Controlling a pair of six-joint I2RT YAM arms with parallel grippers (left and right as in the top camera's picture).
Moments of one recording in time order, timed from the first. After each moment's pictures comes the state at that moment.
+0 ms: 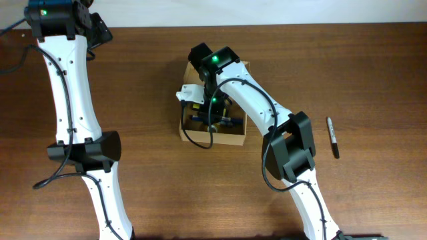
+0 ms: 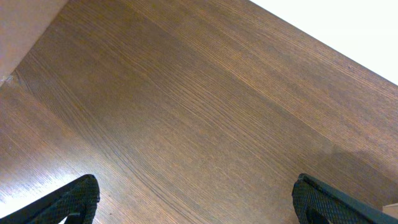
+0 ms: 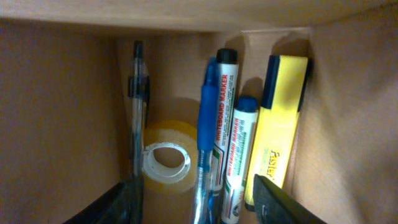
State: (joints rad) left arm 0.06 2.36 2.95 -1.68 -0.37 -0.46; right arm 0.57 2.44 2.28 -1.39 -0.19 -0.82
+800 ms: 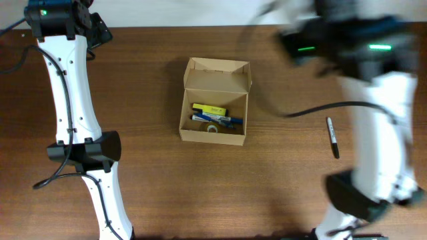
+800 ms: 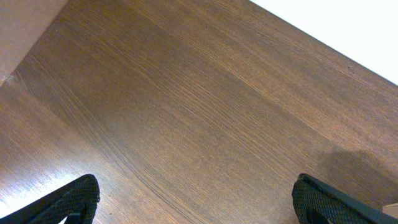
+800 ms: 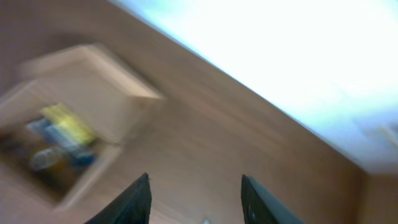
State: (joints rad) left arm 0.06 2.36 2.95 -1.68 -0.37 -0.46; right arm 0.21 1.91 2.64 -1.53 0.08 -0.37
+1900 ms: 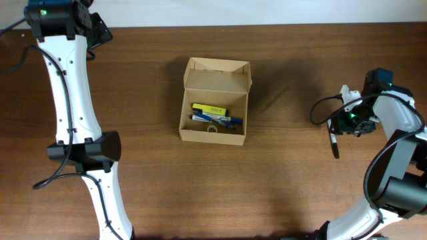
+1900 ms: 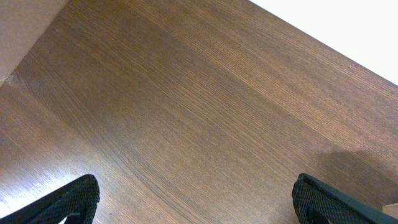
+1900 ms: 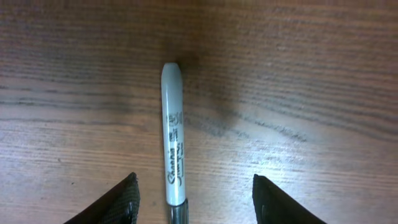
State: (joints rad) left arm 0.06 2.36 2.95 -1.68 -0.37 -0.46; right arm -0.36 1.92 1.32 -0.90 -0.05 -0.41
